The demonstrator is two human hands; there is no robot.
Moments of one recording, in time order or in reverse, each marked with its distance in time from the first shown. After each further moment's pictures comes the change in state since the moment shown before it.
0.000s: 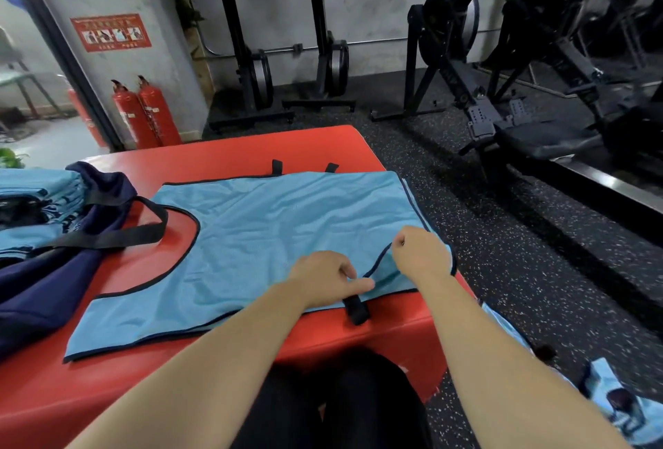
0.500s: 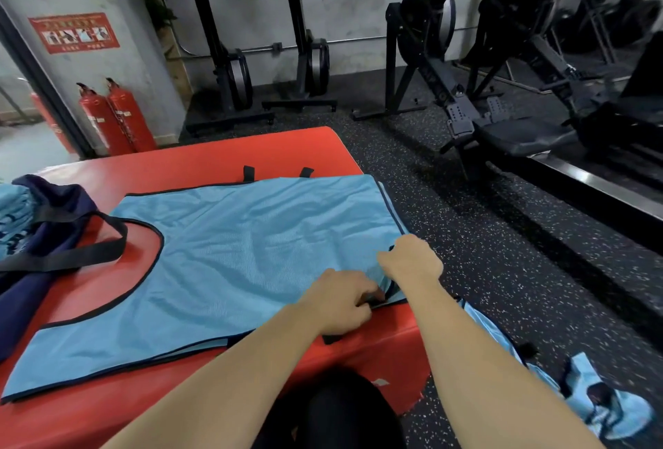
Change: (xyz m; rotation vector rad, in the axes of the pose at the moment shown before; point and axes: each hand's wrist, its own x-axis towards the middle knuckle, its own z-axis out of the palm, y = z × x) left_hand 0.019 0.049 0.029 0.162 -0.100 0.360; right_hand 0.020 0.018 -0.006 0.078 -0.079 0.260
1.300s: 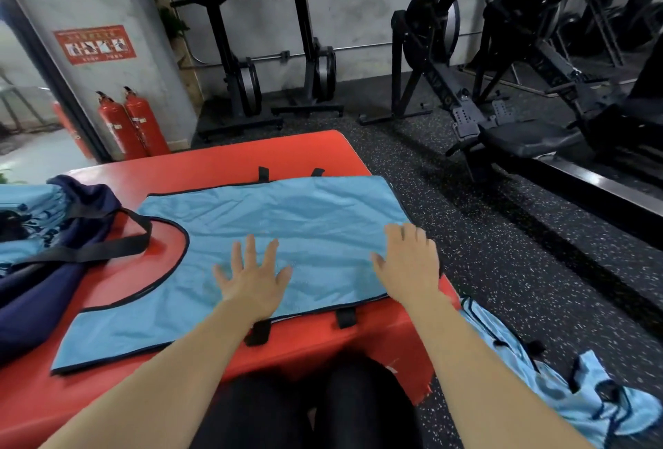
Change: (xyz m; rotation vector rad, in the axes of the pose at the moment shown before) left_hand -0.066 -0.092 -0.005 0.116 0.161 -0.753; right_hand -0.036 0.013 0.016 -0.206 0.349 -0.491
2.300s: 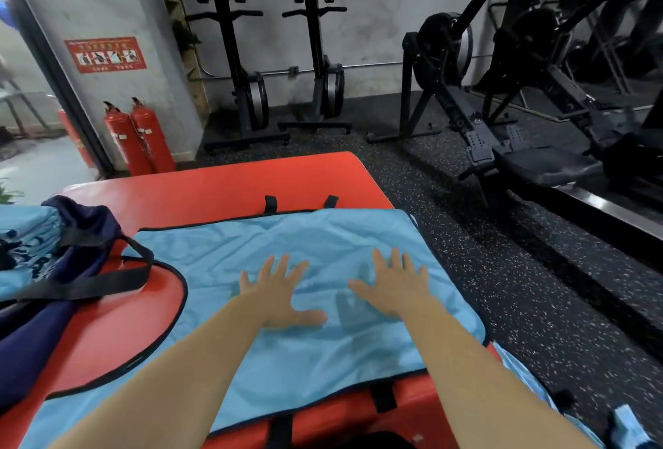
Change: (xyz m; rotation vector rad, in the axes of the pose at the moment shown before) left_hand 0.065 -0.010 -0.028 0.143 -0.266 0.217; right_hand 0.066 -0.047 0.026 -0.005 -0.589 0.033
